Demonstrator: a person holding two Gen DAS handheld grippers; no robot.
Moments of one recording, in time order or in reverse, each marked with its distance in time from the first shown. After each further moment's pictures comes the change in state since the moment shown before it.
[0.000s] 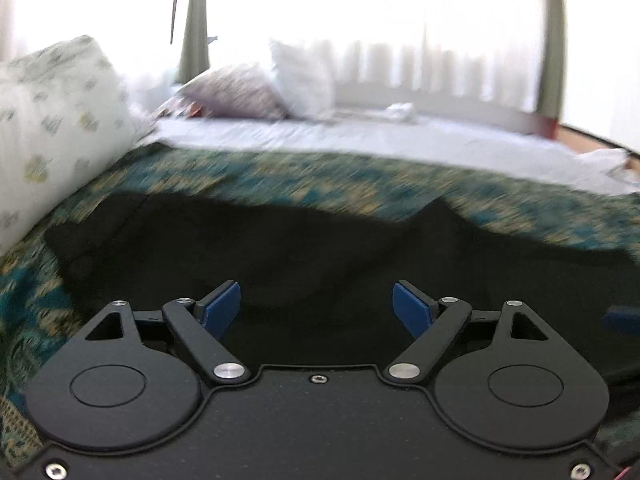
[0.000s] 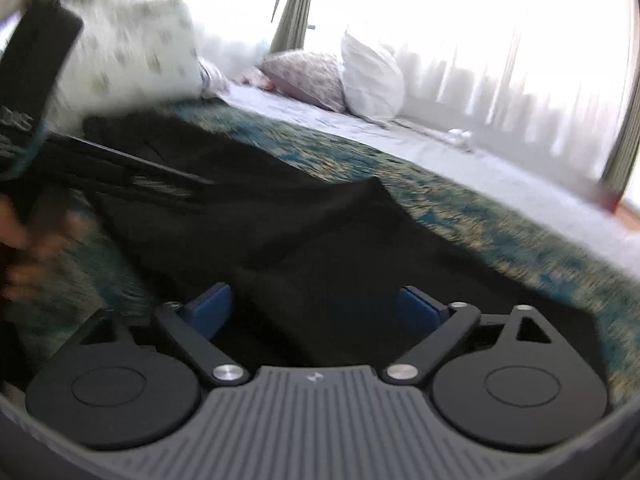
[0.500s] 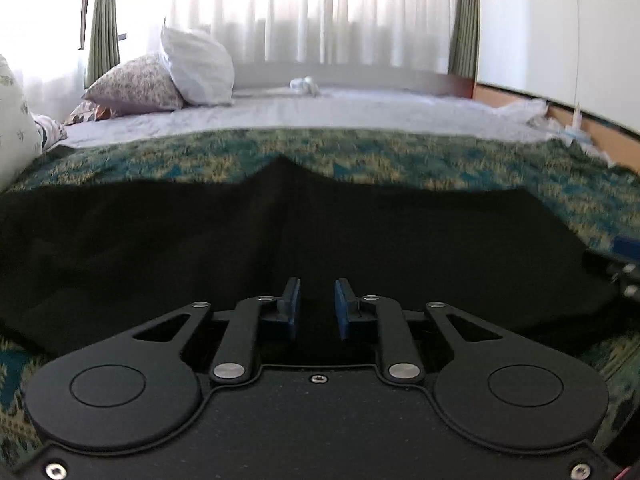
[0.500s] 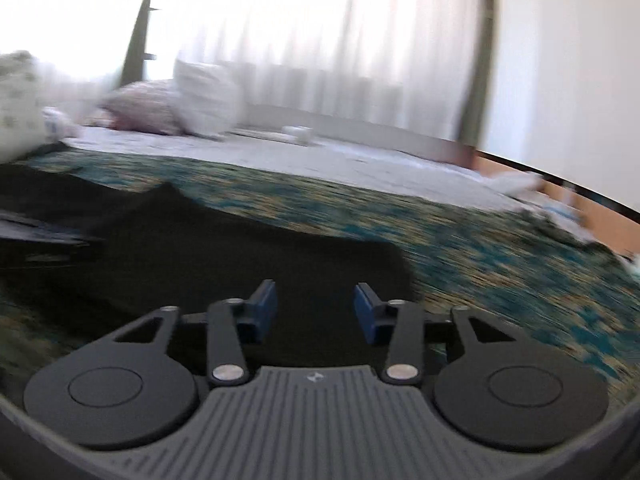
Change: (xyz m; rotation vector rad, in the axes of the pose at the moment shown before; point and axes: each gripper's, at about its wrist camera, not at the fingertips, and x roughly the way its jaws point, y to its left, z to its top) left arm -0.009 -0.104 -0.038 0.136 0.081 -0.175; right arm -0.062 -0.096 -0.057 0.217 -0.033 -0.482
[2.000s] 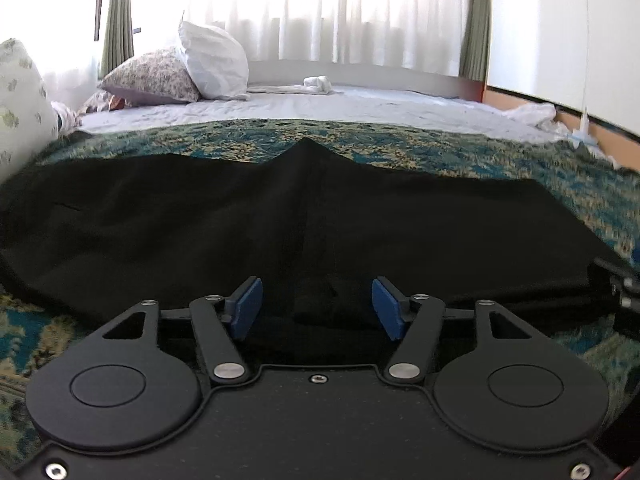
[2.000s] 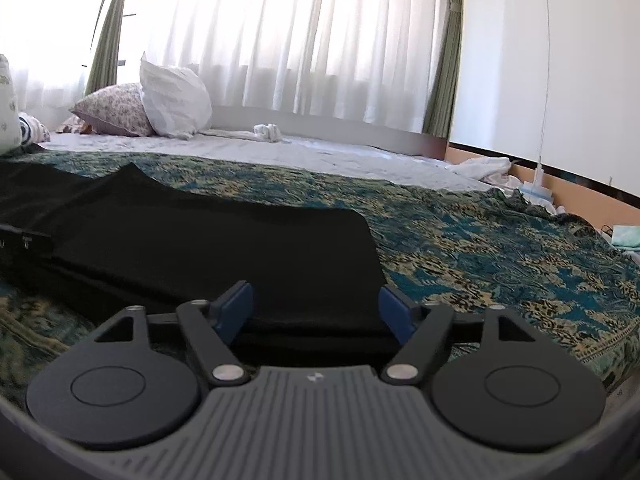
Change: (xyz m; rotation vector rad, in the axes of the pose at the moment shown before) left arm -0.021 0.019 -0.020 -0.016 -0.009 0.009; right arm -0.003 -0.003 -0.028 0.031 -0.041 -0.013
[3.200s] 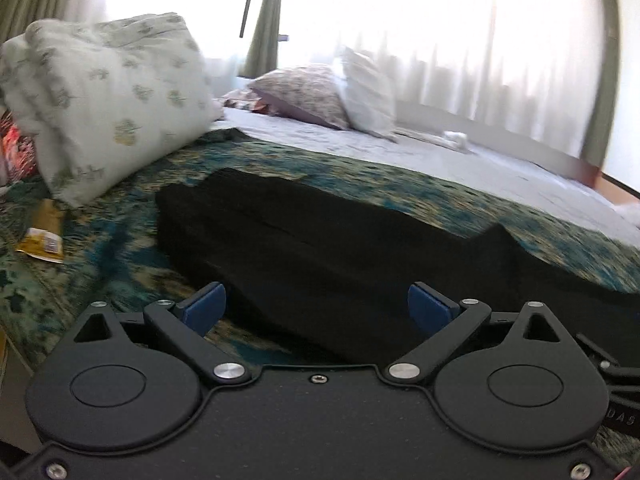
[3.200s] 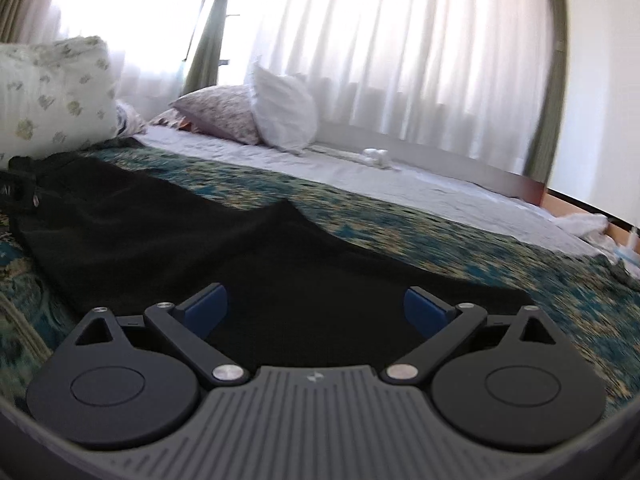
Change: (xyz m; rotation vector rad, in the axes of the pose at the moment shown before) left arm -0.048 0.149 0.017 -0.320 -0.090 0.296; right arm 0.026 0.141 0.052 -0.155 -0.021 0.248
